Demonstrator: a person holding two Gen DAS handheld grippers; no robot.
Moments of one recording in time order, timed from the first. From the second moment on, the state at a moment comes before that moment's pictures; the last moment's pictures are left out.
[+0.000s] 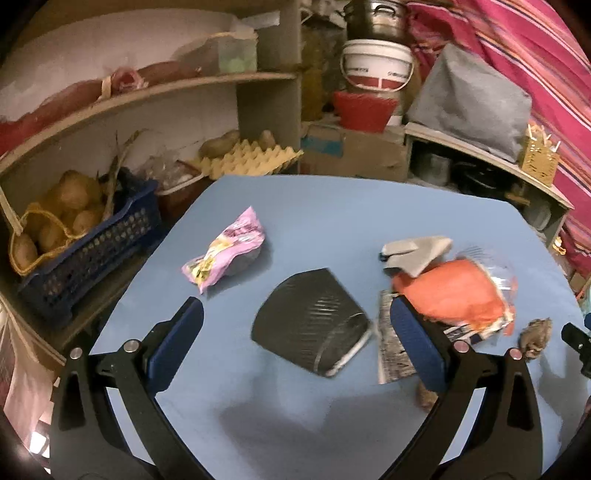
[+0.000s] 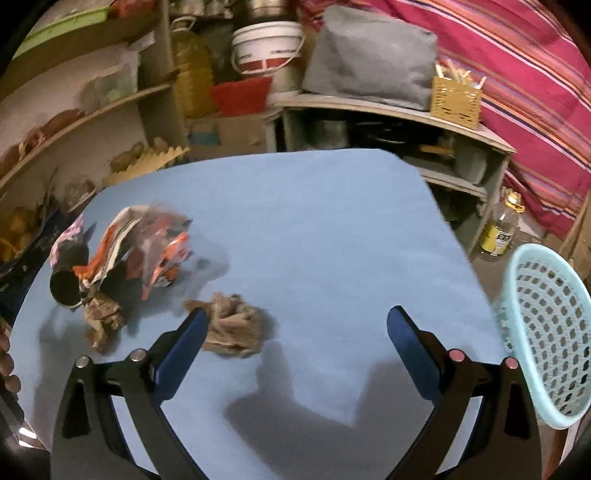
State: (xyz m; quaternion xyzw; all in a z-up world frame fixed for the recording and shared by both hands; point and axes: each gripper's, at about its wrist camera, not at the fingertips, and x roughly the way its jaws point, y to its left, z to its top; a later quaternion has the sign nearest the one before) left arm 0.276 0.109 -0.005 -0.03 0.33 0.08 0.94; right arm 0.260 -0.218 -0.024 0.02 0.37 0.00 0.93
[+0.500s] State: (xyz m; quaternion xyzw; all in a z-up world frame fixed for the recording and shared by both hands) left arm 0.312 0.109 -0.031 -0.07 0.36 0.09 0.92; right arm 0.278 -0.174 -0.054 -0.04 0.40 0.00 0.92
